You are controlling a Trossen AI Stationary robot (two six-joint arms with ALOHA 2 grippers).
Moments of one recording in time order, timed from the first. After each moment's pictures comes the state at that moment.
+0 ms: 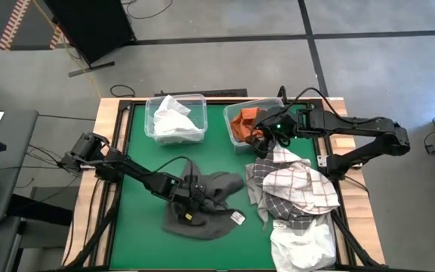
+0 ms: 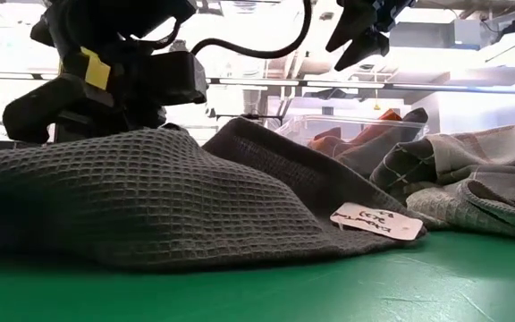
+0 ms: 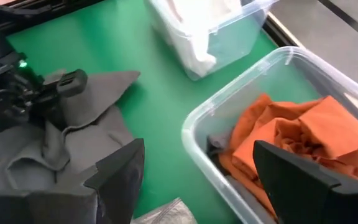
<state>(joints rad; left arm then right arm) -0.35 1.75 0.93 -0.25 -0.13 -0.19 -0.11 1.27 1.23 -0.71 0.16 0.26</state>
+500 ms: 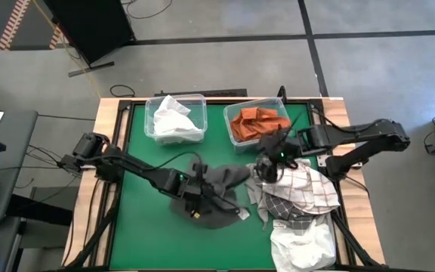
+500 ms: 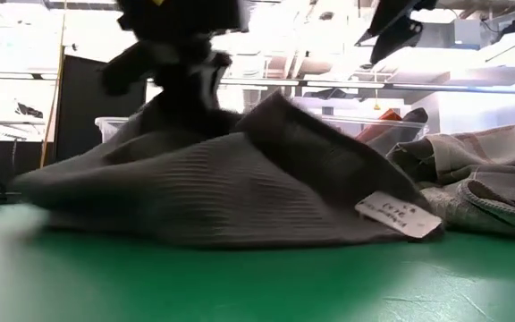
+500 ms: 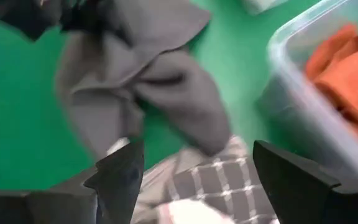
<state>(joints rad) -0.32 1.75 1.25 -0.56 -0.46 0.09 0.15 1.27 1.23 -0.89 0.17 0.45</state>
